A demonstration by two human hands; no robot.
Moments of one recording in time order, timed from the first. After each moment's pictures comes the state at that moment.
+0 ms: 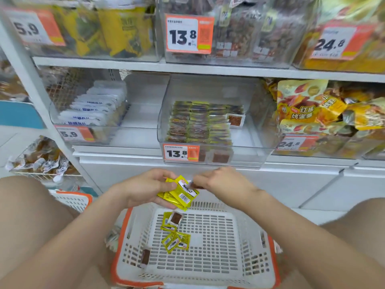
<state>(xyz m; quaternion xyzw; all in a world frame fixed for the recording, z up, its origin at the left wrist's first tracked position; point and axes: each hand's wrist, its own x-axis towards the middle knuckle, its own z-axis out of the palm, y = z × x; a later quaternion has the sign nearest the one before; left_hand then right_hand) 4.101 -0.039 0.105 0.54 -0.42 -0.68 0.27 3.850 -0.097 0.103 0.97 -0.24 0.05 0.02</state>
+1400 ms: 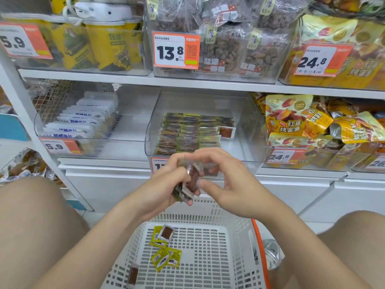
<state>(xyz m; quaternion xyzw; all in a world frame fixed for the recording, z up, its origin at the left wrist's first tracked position) 4.022 -0.038 0.172 0.43 -0.45 -0.65 0.44 3.825 -0.071 0.190 0.85 -0.35 0.27 -0.30</state>
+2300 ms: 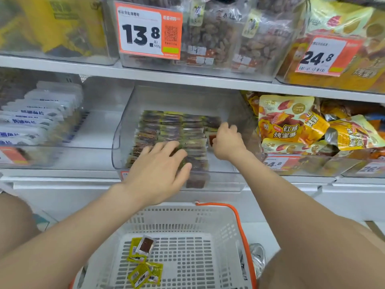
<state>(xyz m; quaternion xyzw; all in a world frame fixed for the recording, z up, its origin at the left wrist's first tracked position) 4.021 -0.142 0.139 0.60 -0.80 0.00 0.08 3.822 -0.273 0.144 0.71 -0.69 0.04 -0.11</state>
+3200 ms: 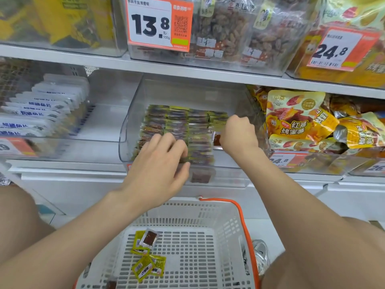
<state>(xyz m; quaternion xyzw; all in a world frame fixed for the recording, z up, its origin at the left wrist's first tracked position) 4.028 -0.118 0.145 0.56 -0.80 0.04 0.23 3.831 -0.241 0.172 0.70 -0.71 0.12 -0.03</state>
